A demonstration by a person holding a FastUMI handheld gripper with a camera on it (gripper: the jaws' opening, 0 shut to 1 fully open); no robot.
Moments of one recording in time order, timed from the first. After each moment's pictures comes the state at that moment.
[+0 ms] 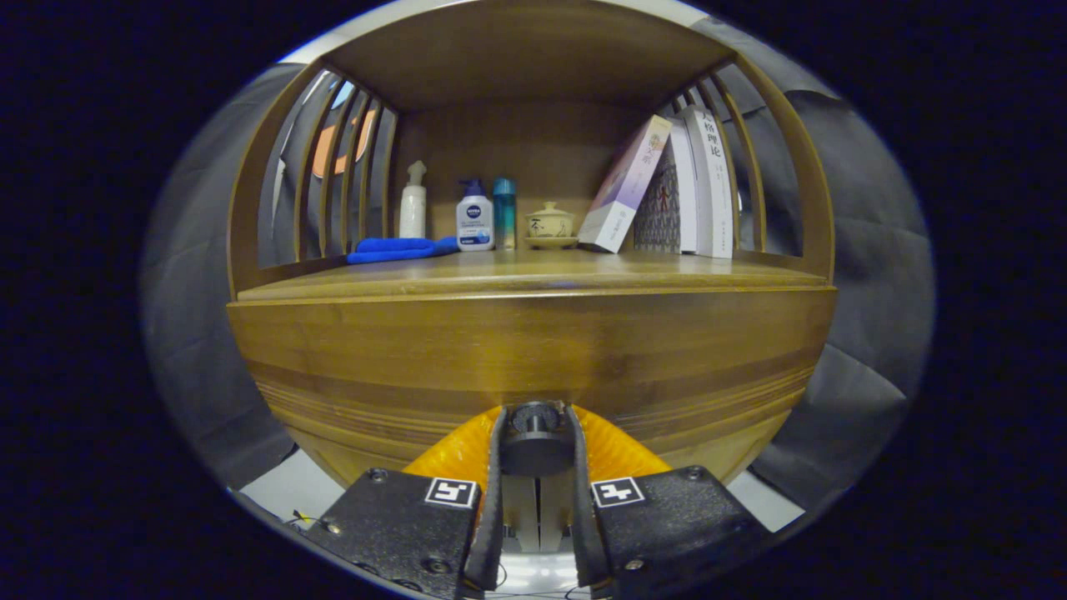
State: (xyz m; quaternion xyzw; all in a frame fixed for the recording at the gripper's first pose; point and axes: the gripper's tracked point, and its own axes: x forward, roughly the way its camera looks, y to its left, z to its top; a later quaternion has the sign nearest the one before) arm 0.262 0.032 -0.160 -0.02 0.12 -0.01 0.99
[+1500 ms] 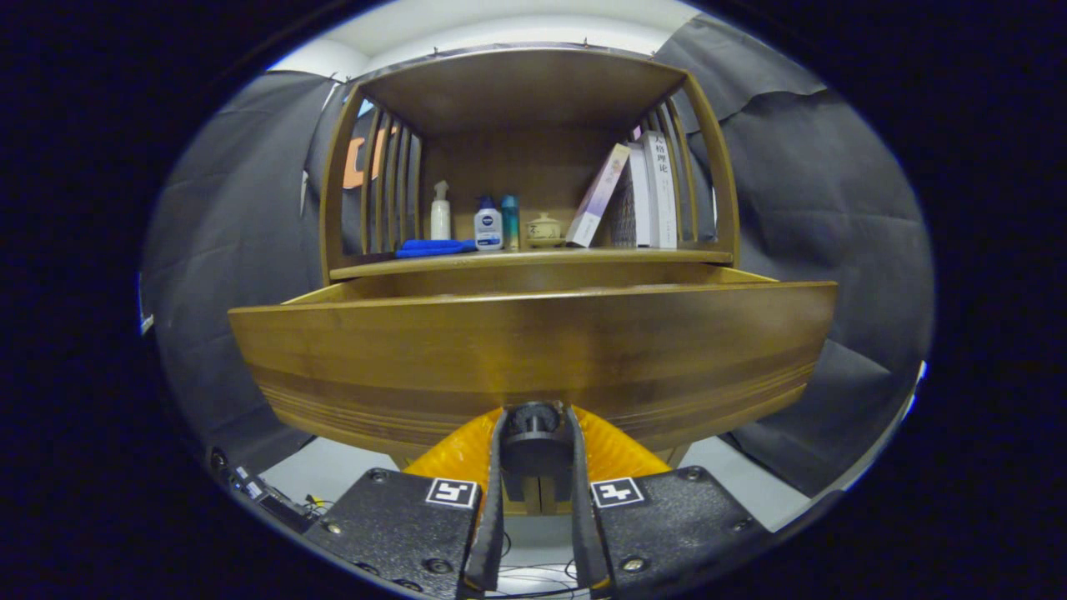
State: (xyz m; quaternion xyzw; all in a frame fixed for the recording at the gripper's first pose) arm 0.103 0.023 -0.178 -0.01 0.11 0.01 0.99
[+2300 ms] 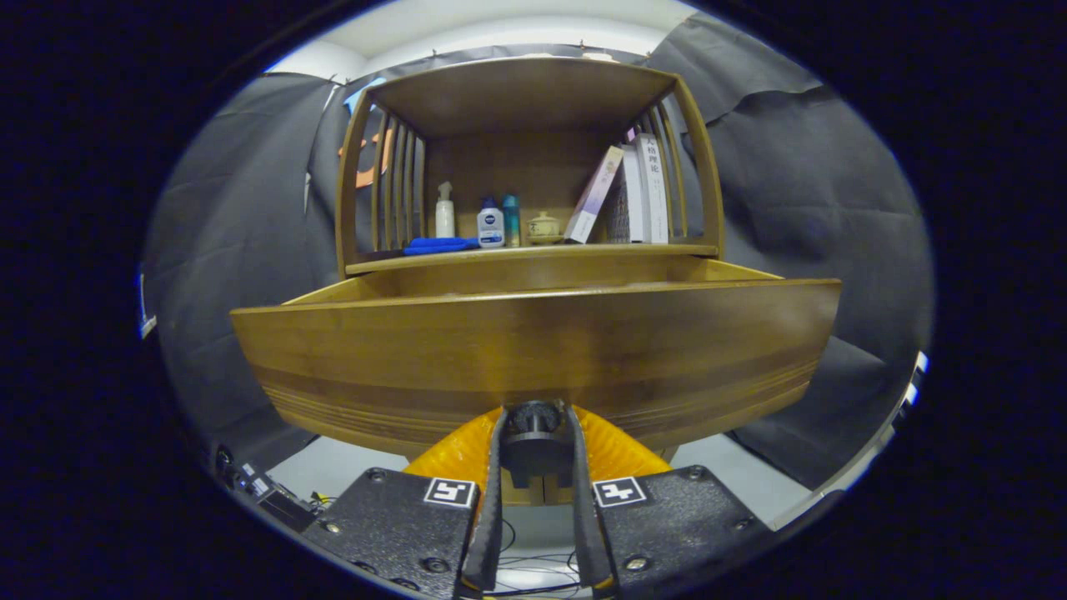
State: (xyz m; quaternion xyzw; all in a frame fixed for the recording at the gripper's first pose) arm 0.072 0.027 -0.183 -0.02 0.11 0.01 0.99
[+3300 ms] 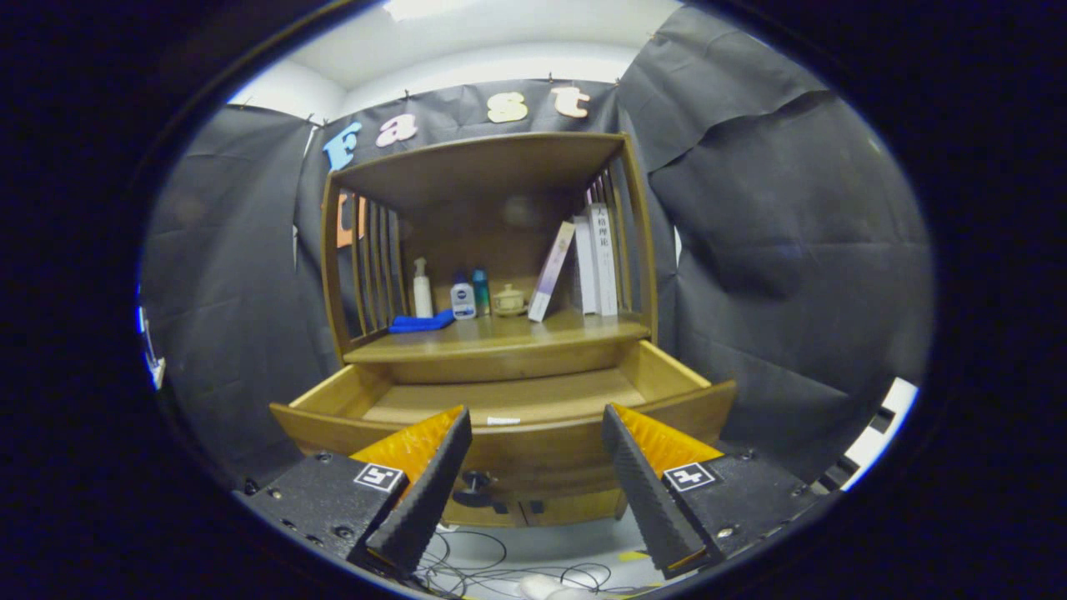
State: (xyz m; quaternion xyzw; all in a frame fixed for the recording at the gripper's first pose) arm 0.018 -0.031 -0.032 0.03 0.04 -0.01 1.00
